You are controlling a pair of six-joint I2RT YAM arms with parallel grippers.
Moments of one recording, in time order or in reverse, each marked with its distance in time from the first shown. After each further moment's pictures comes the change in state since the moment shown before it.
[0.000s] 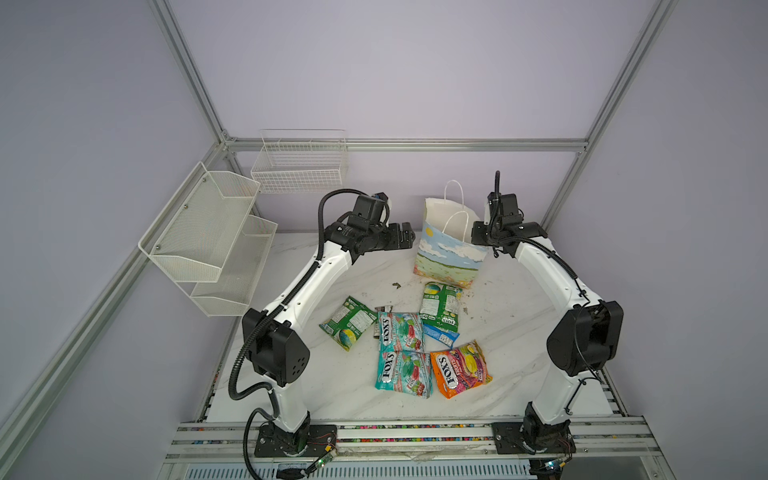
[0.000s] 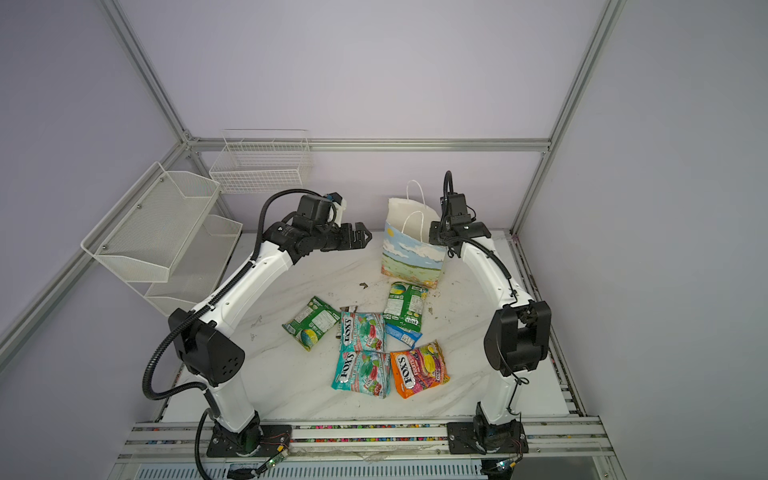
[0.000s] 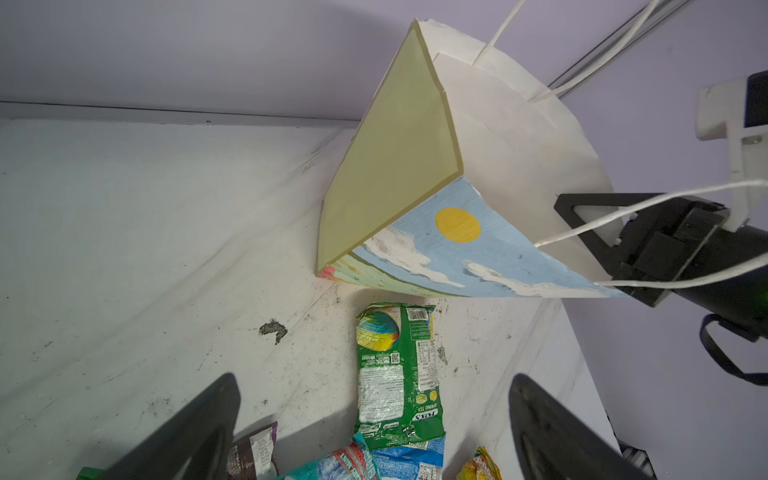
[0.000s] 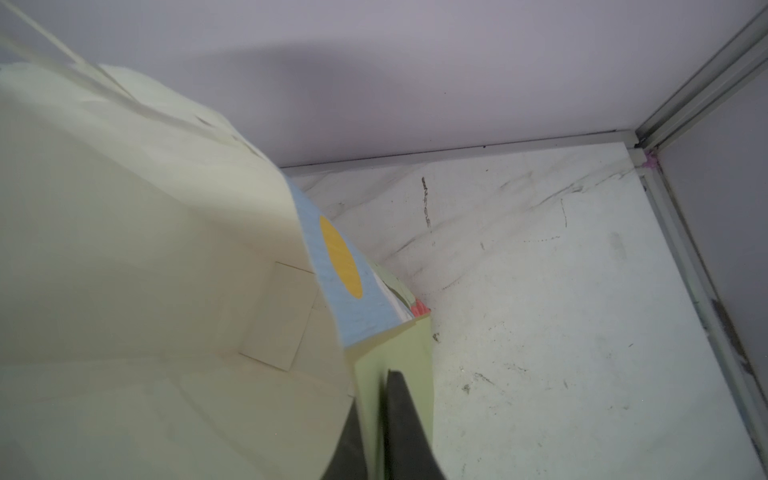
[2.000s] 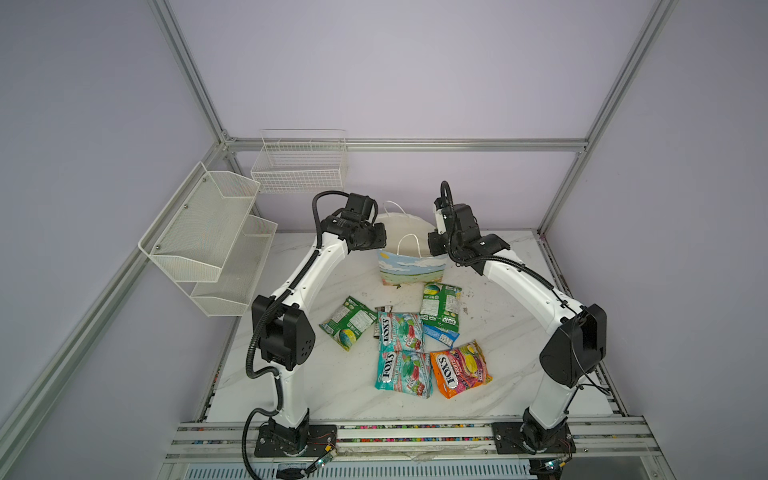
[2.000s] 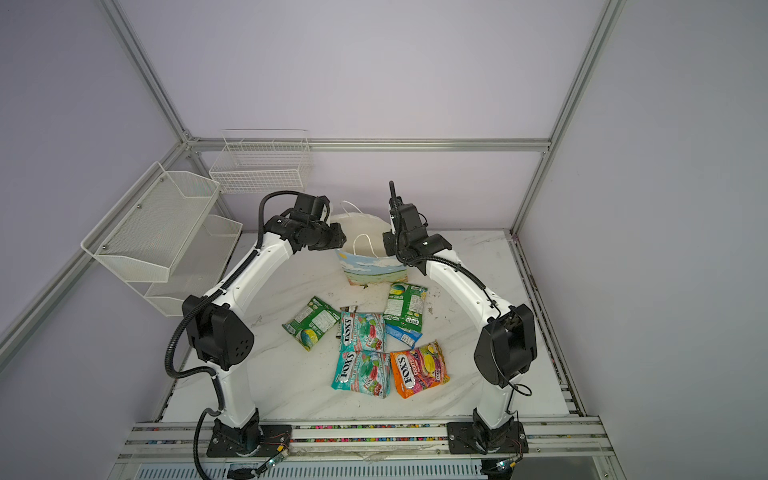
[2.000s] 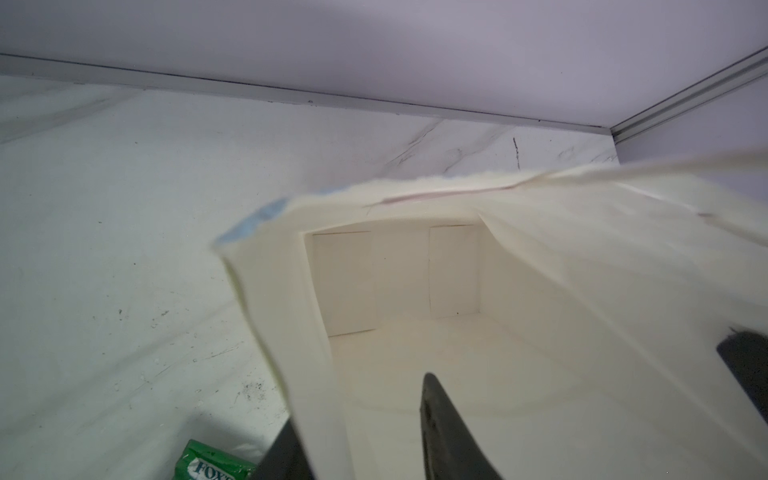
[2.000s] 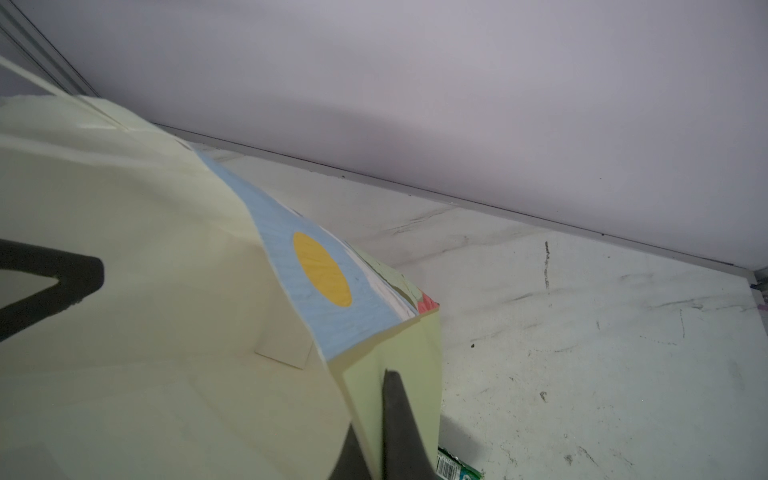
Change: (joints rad) left arm 0.103 0.095 0.060 -0.099 -0.084 0.030; right arm 0.303 -0.026 -0.039 0.140 0.083 -0.126
